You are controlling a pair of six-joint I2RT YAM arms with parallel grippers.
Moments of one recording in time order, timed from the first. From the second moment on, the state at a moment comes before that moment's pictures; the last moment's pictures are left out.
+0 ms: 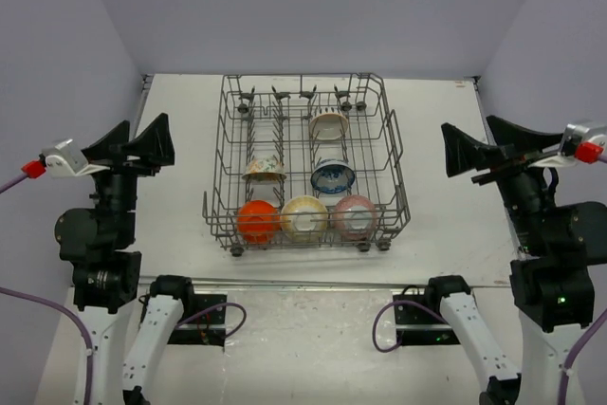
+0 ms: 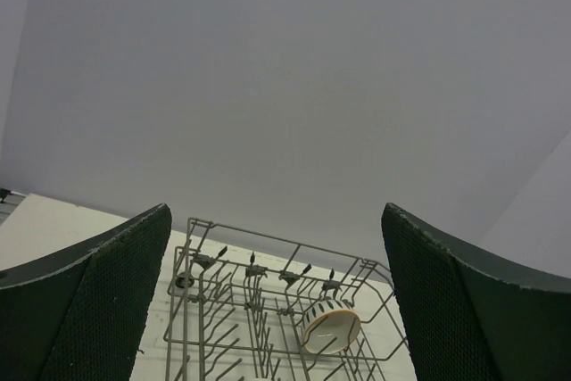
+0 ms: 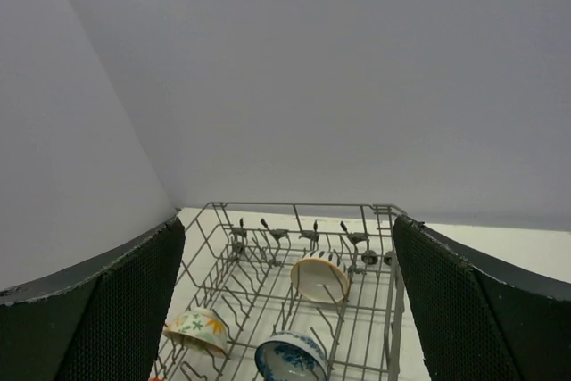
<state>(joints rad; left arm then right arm) -0.07 0.46 0.91 -0.05 -0.08 -0.47 0.10 0.56 1.27 -0.39 -0.18 0.33</state>
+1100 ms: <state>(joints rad) -0.07 0.90 1.18 -0.29 0.12 -0.40 0.53 1.58 1.73 -0.70 -0.01 0.24</state>
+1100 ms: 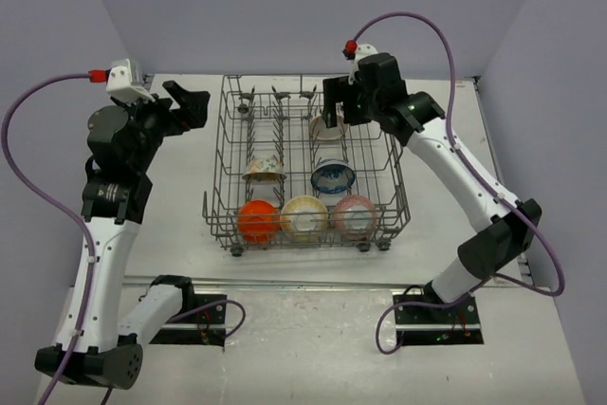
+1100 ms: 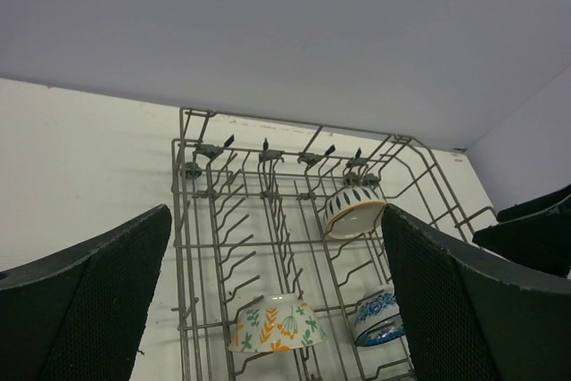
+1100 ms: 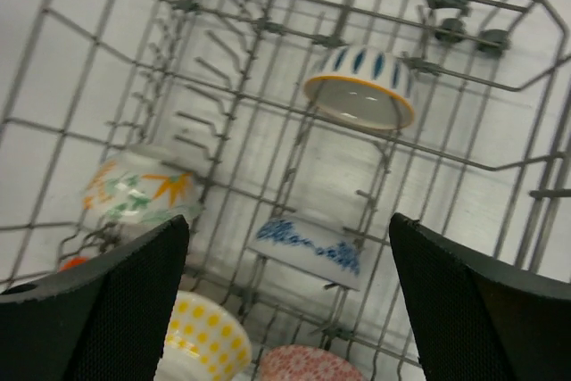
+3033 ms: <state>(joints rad) -0.07 1.21 1.35 -0.28 -0.22 -0.89 0.74 1.47 1.15 -0.63 0.41 1.86</state>
